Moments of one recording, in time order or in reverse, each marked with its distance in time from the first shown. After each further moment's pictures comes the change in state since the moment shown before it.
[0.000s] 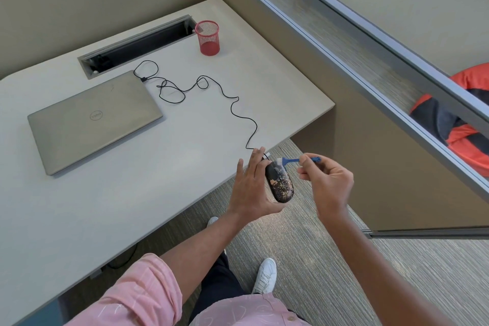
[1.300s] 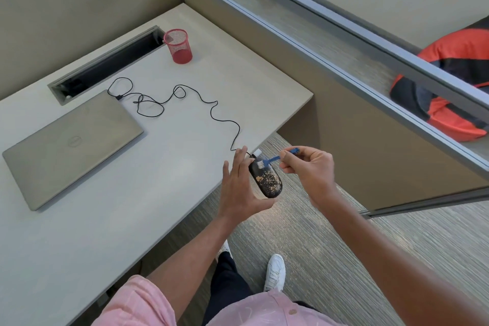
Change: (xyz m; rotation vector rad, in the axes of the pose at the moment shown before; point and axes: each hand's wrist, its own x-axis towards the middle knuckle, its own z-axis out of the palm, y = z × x) left_hand 0.001 -0.003 -0.008 -0.143 0.028 0.004; right_hand 0.012 -0.007 -0.007 0.012 -0.172 0.120
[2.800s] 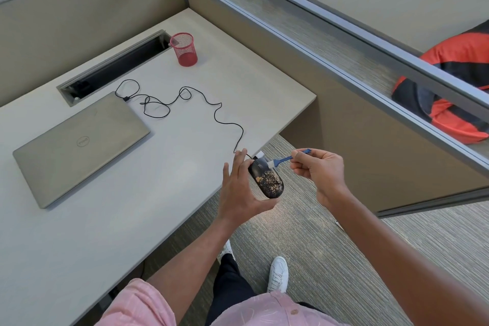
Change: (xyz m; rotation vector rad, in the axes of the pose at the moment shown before) left_hand -0.010 -0.011 -0.008 -0.045 0.028 -0.013; right_hand -0.001 -0.010 -0.005 0.108 0.103 0.227
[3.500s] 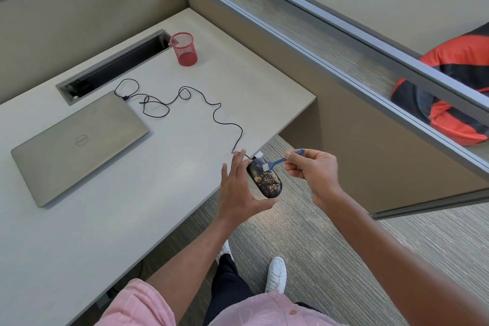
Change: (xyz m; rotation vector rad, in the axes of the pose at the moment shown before) left_hand 0.001 0.002 0.001 0.019 -0.010 -0.028; right_hand -0.001 0.001 0.008 -0.033 -0.027 -0.017
